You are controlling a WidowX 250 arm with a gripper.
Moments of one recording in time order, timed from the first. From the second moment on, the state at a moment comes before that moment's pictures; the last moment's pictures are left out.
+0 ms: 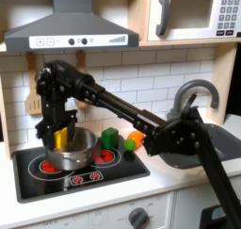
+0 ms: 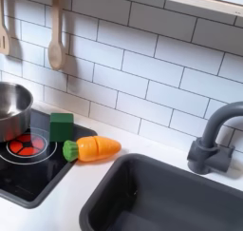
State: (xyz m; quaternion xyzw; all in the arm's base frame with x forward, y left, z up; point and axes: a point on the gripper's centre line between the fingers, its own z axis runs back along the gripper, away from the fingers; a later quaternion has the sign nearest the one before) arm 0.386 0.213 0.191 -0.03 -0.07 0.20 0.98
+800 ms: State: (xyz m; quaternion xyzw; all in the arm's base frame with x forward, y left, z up) arm 0.393 0.204 0.179 -0.03 -0.06 0.19 0.98
